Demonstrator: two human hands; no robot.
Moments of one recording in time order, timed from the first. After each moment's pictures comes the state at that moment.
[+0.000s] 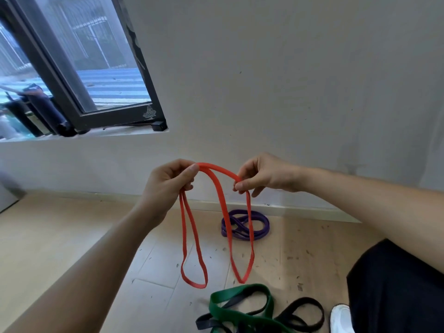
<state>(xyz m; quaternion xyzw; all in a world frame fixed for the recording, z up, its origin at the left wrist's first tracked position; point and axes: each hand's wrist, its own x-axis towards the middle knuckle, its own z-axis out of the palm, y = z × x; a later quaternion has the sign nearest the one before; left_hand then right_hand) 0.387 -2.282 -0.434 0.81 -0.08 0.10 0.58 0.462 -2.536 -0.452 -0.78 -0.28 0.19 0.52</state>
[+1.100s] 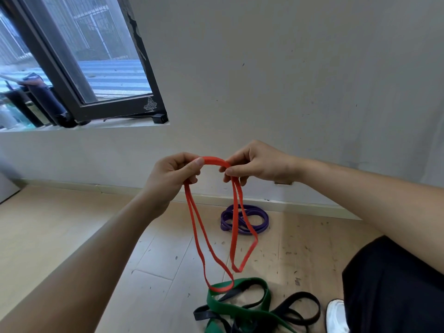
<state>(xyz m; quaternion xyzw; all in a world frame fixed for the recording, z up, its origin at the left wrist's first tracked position) 0.391 -2.285 -0.434 0.81 -0.09 0.07 0.57 0.454 -2.521 -0.434 -0.79 -0.34 0.14 0.50</state>
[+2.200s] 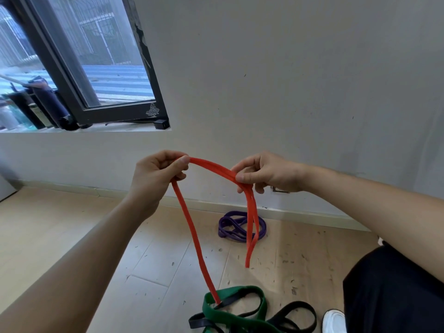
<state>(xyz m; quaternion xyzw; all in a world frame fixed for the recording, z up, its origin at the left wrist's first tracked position) 0.385 -2.270 -0.420 0.78 -0.04 0.16 0.60 0.452 -2.540 -0.435 -0.77 -0.29 0.21 0.53</state>
